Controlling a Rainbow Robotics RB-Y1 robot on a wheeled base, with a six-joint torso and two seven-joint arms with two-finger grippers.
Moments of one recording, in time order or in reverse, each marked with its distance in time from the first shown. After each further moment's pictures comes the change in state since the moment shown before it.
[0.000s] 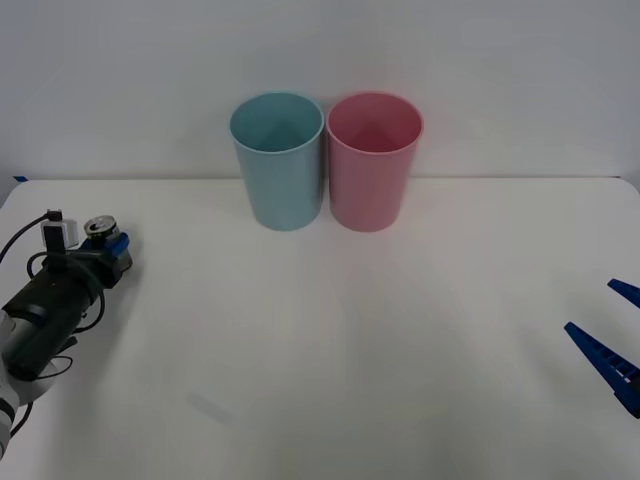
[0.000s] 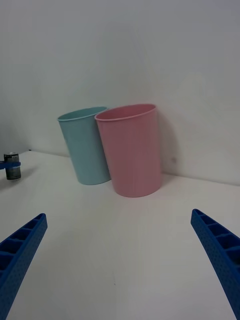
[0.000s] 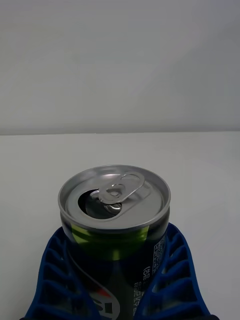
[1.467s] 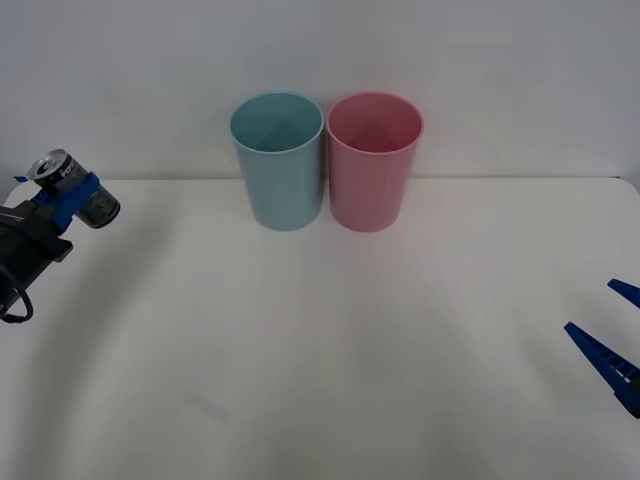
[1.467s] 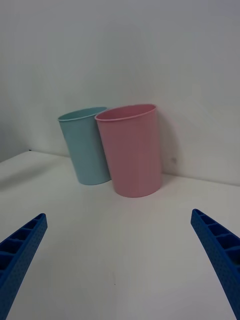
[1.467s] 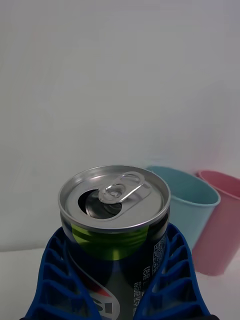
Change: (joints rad) right arm 0.000 0.000 0.000 0.000 0.000 0.000 0.000; left arm 0.386 0.091 -0.004 -0.847 0.079 -0.198 0.551
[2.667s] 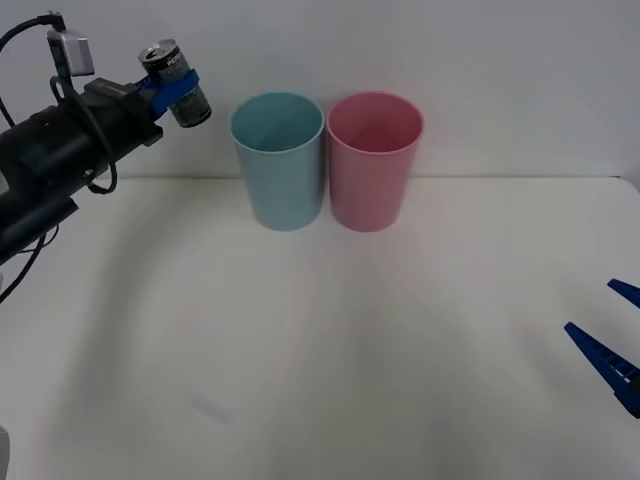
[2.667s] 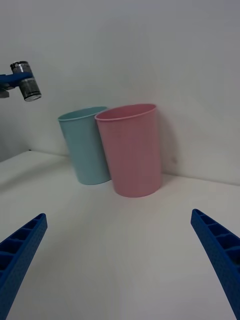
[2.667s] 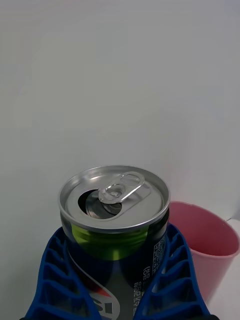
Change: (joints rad) right arm 0.000 0.000 0.000 0.000 0.000 0.000 0.000; left arm -0.585 -0.001 -0.144 0.359 -0.249 -0.124 0.122
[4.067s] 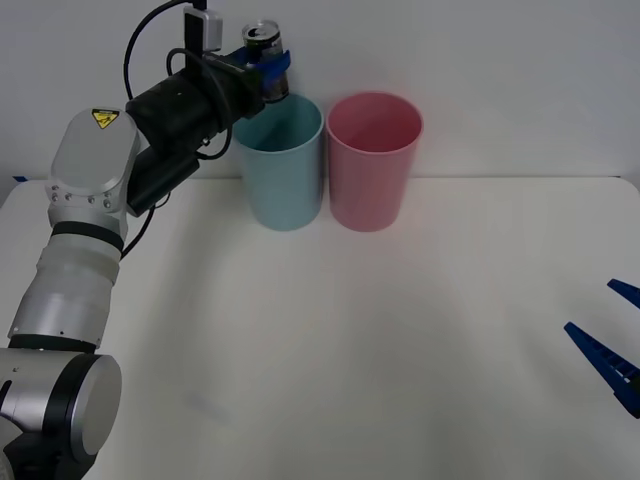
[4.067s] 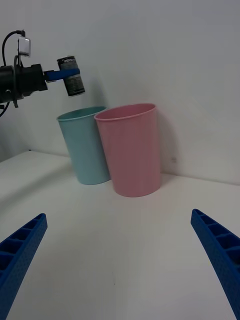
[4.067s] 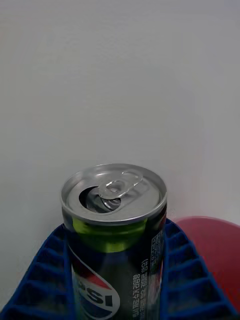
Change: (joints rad) right arm 0.000 0.000 0.000 0.000 0.000 0.000 0.000; left arm -0.248 -0.241 -0.039 0.224 -0.279 0.172 -0.157
